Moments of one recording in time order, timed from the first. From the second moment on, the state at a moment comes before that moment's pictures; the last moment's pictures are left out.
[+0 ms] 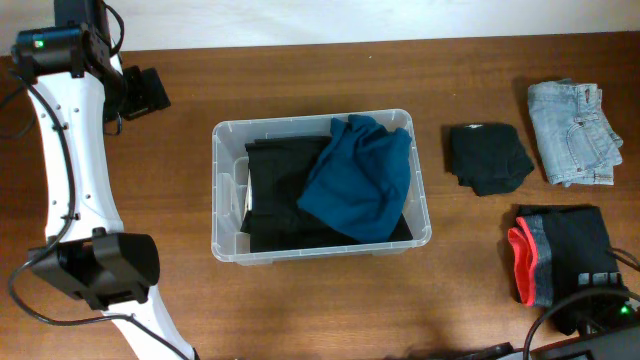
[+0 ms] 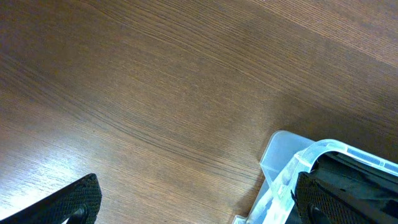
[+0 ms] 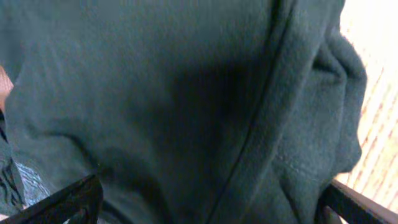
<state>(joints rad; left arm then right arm) 0.13 2.09 2.38 -1.55 -0.08 -0.25 -1.34 1.43 0.65 -0.60 -0.45 0.21</state>
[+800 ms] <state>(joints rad) 0.13 2.09 2.38 -1.55 -0.08 -0.25 -1.34 1.46 0.62 -0.47 -0.61 0.18</state>
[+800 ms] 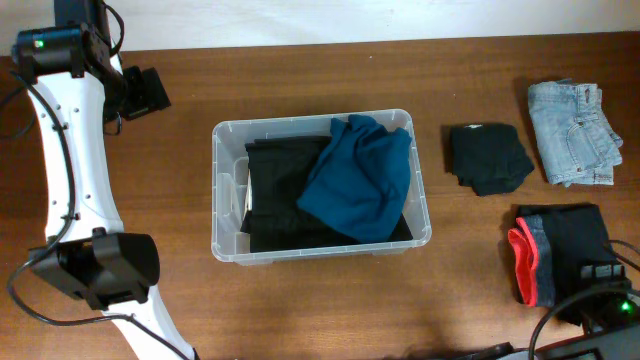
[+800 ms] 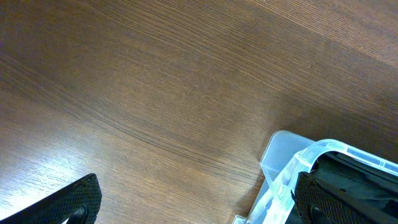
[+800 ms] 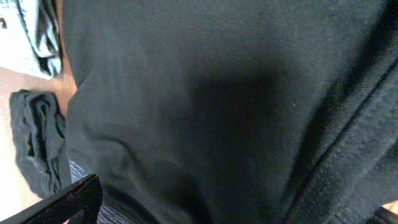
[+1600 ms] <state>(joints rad) 0.13 2.09 2.38 -1.55 -0.08 -0.25 -1.35 1.66 0.68 -0.38 -0.83 0.17</state>
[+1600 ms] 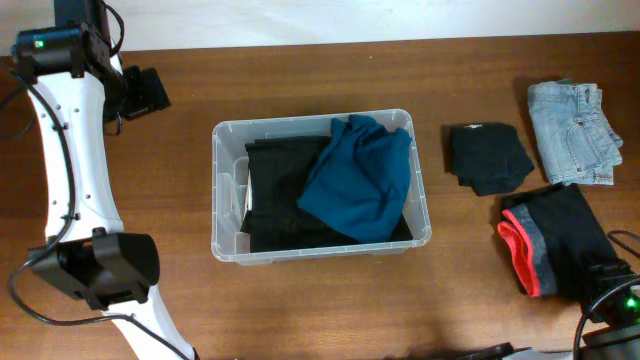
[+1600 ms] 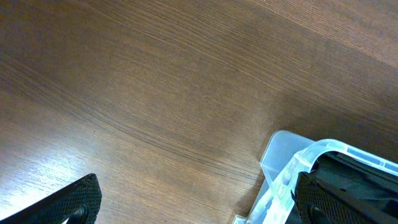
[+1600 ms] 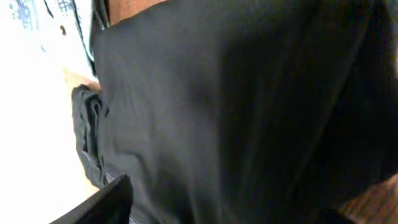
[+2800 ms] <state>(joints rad) 0.13 2.09 2.38 -1.55 -0.08 -0.25 -1.35 1.69 0.68 -0.59 -0.94 0.15</state>
